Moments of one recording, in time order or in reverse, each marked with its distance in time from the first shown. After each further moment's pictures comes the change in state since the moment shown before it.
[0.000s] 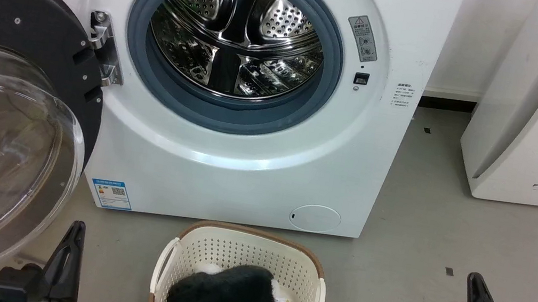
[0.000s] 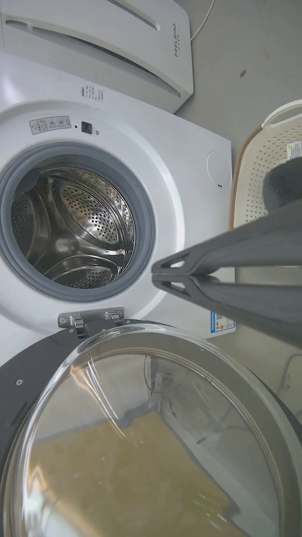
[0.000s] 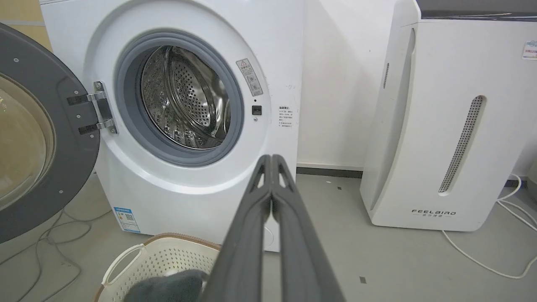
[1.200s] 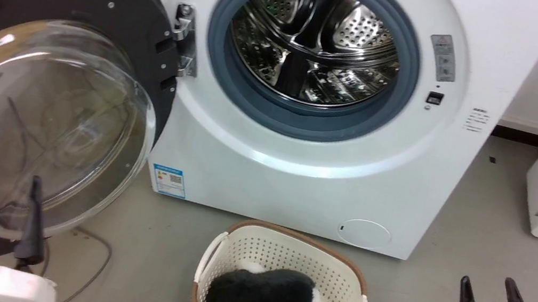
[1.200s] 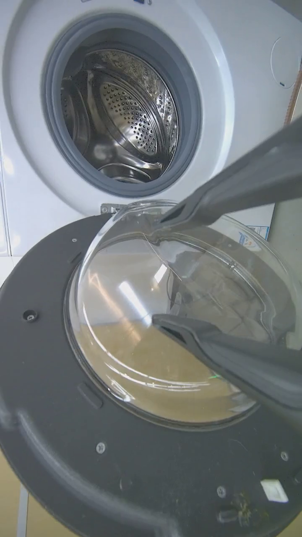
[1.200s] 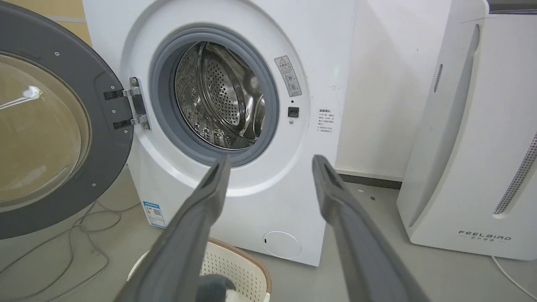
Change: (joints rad) left arm -0.079 0.103 0.096 -0.008 -0.062 0.047 -0.025; right arm -0.007 0.000 -0.042 0.038 0.003 0.000 -0.025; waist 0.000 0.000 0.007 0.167
